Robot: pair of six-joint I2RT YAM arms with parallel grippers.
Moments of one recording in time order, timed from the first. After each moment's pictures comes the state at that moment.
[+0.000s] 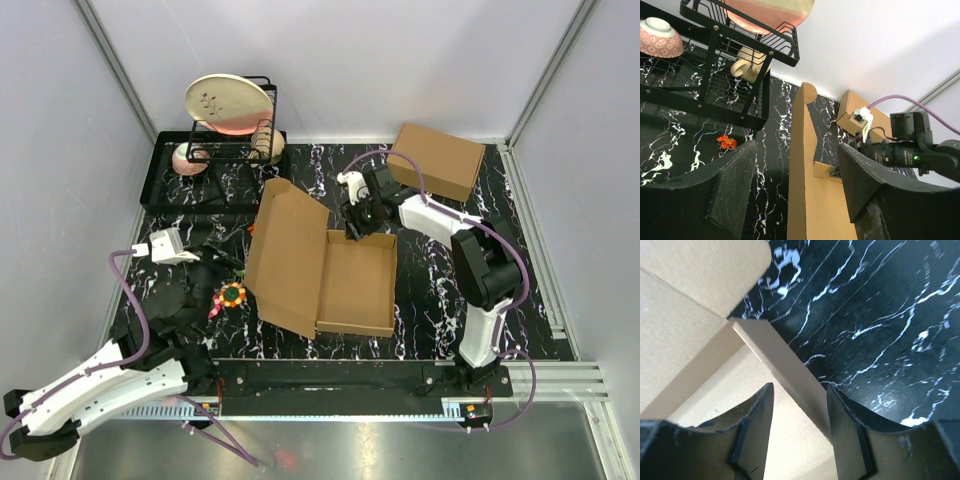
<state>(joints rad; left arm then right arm) -1.03 0.41 0.62 -0.14 -0.96 -0.45 0.48 1.89 1.35 -0.36 -0.30 -0.12</state>
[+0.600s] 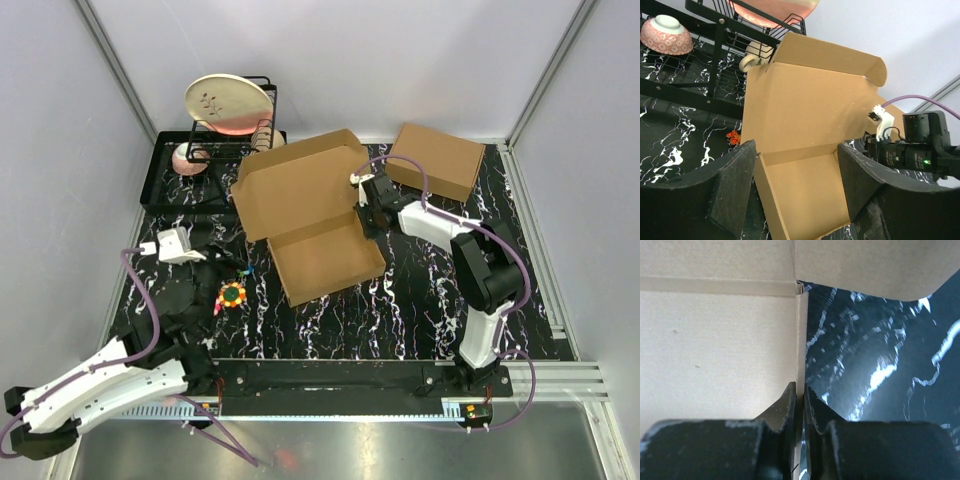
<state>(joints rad) -1.03 0.42 0.61 -0.16 -0.98 -0.45 0.50 1.90 1.29 -0.34 -0.02 0.05</state>
